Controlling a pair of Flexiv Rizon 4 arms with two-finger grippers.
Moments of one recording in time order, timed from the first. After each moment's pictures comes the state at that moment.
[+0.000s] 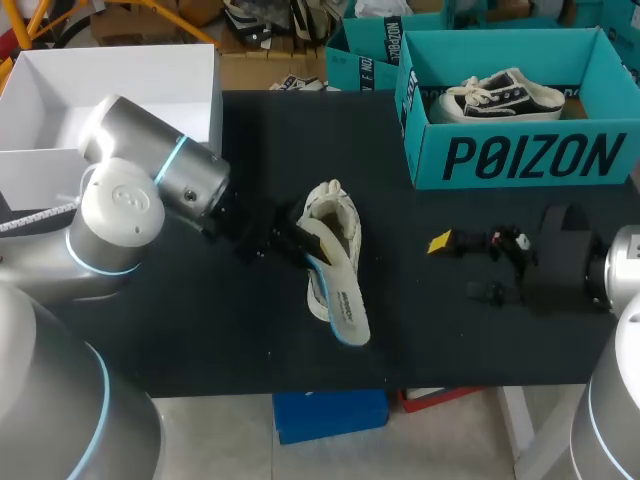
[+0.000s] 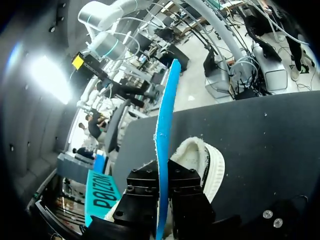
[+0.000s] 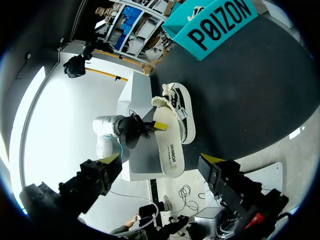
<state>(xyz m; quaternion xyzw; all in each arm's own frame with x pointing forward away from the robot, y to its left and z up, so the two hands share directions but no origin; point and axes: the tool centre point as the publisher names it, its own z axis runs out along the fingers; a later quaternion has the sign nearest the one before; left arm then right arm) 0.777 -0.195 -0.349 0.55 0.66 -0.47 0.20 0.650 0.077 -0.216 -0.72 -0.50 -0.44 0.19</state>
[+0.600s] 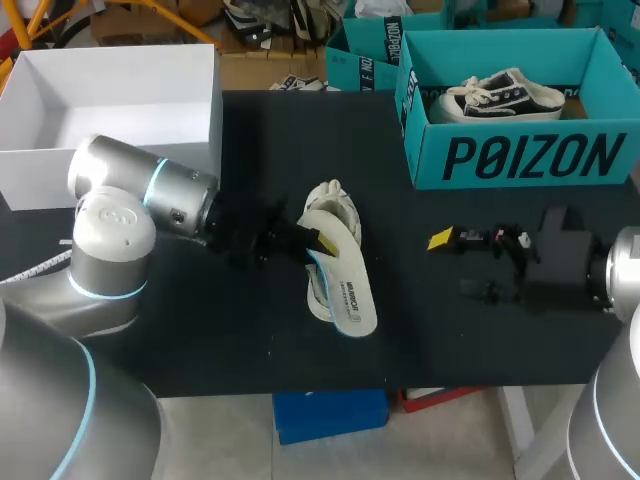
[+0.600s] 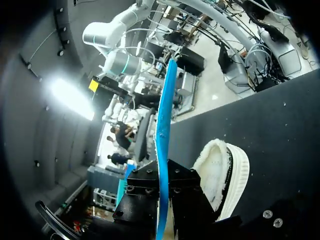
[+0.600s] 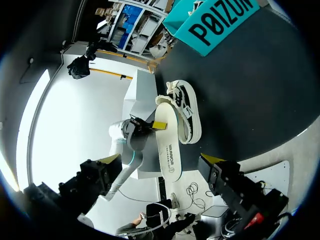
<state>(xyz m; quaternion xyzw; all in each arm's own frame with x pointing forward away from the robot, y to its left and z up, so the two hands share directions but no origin) 0.776 -0.203 -0.323 0.53 0.58 -0.54 0.30 0.659 0.080 -0.221 -0.71 -0.49 -0.46 0.23</state>
